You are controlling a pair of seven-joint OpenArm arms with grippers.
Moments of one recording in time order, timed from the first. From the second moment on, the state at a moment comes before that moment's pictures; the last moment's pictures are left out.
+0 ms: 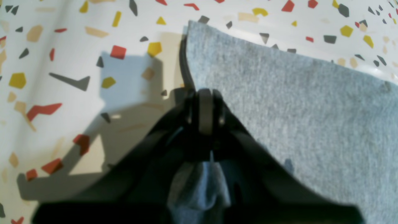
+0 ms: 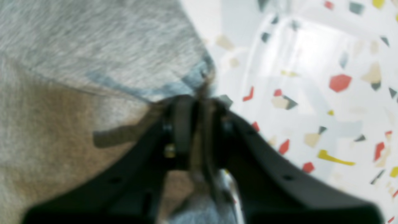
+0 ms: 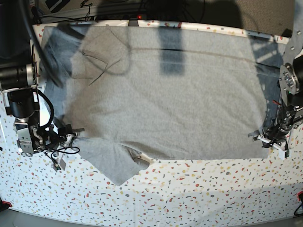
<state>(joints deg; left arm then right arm) -43.6 -22.1 -16.6 1.8 4.0 -26.9 -0.7 44.3 26.3 -19.8 23.8 17.1 29.8 -34.8</state>
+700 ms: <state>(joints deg) -43.3 -22.1 -16.6 1.7 -0.8 -32.6 -0.1 44.3 30.7 -19.9 26.0 23.0 34.6 -29.7</state>
